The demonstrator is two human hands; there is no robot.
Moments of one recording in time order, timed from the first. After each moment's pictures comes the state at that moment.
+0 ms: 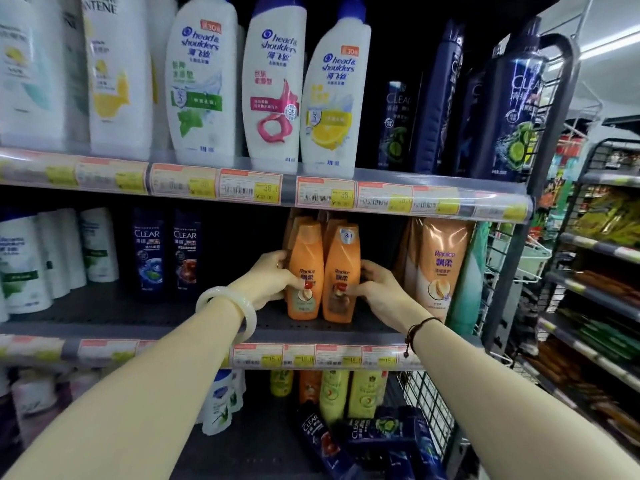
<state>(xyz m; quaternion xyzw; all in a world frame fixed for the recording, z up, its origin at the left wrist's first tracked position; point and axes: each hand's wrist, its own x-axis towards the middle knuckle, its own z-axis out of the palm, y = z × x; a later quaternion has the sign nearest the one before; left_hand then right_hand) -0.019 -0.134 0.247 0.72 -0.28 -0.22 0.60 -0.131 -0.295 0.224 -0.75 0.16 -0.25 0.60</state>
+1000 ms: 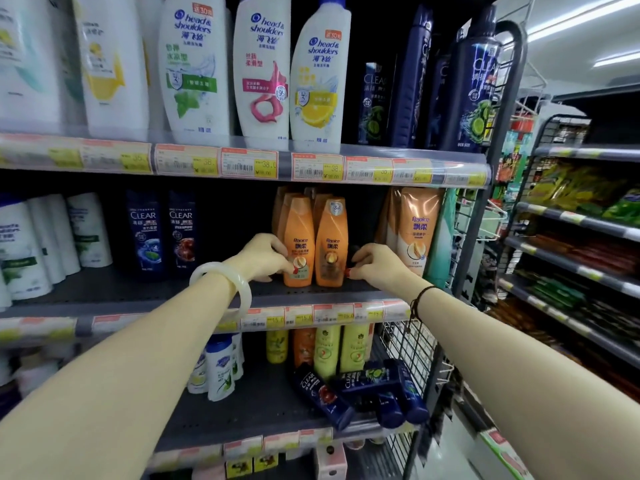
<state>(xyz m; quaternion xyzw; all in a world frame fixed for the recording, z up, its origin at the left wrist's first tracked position) -0.039 -0.101 0.251 0.81 -0.33 -0.15 0.46 -0.178 -0.267 0.234 -0.87 0.27 -0.23 0.35</state>
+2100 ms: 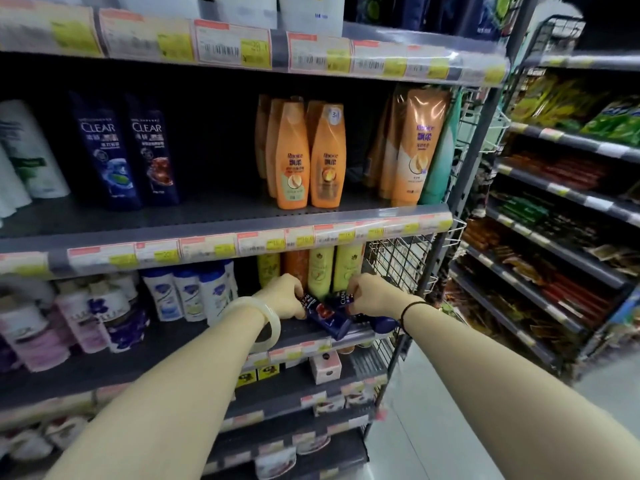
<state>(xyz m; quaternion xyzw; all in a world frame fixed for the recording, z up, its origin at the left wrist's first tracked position) -0.067 -0.093 0.081 0.84 -0.45 -0.23 0.21 -0.215 -0.218 0.093 -0.90 0.35 0.03 0.24</state>
